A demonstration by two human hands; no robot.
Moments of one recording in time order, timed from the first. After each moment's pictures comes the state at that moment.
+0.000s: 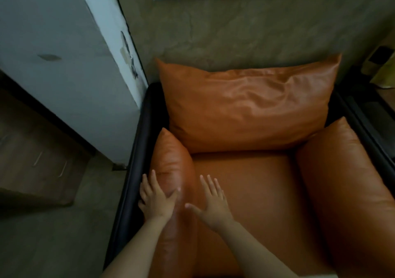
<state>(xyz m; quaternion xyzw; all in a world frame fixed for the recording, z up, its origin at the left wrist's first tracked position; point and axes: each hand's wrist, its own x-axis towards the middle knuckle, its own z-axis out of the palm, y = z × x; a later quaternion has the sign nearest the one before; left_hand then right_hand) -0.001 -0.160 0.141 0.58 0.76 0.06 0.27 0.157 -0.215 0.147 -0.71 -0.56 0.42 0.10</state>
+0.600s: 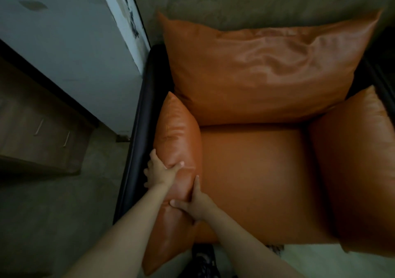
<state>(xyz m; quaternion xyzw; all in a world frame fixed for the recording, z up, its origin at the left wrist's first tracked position) -0.013 -0.149 0.122 0.47 0.80 0.09 0.36 0.092 -0.233 0.107 -0.66 -0.39 0.64 0.02</state>
